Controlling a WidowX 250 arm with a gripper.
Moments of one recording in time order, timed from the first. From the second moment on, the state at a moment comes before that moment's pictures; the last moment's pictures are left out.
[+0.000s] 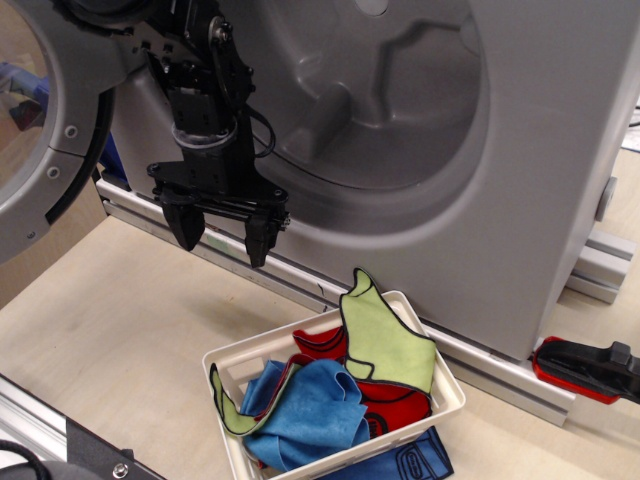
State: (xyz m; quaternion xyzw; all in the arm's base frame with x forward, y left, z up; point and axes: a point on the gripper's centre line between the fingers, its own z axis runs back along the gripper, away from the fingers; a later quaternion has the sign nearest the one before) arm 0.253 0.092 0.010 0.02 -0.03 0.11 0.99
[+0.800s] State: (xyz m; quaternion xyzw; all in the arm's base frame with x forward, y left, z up) arm 0.209 0.048 0.015 -0.02 -0.02 0.13 0.99
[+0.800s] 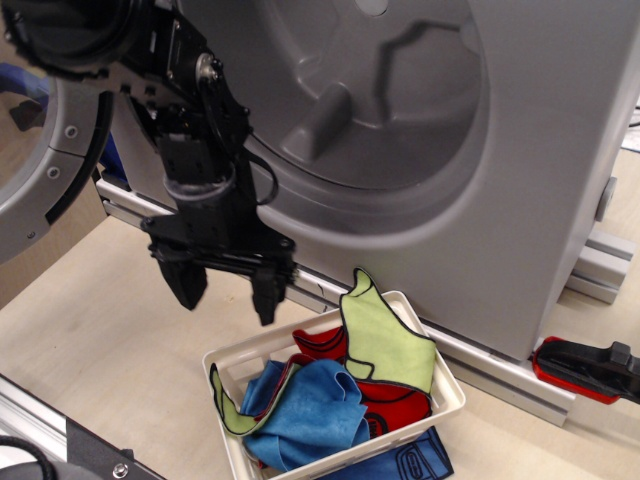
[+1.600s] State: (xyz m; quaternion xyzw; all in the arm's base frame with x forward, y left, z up) arm 0.205 -0.019 -0.008 -0.09 -0.05 0.23 0.97
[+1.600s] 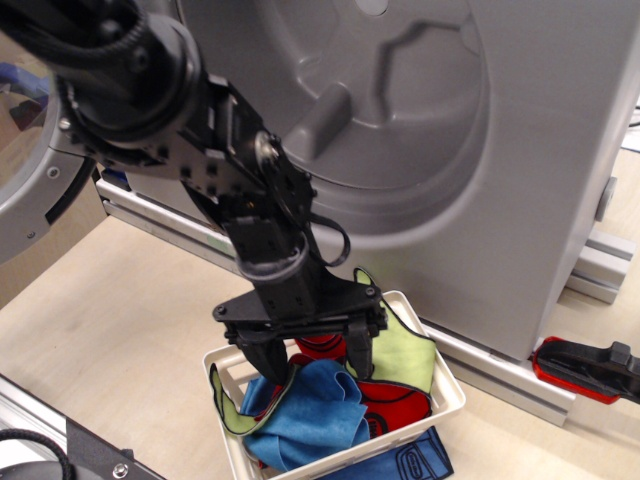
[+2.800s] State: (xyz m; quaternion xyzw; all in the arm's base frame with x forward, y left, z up) arm 0.204 -0.030 -0.065 0.01 -0.03 0.21 0.98
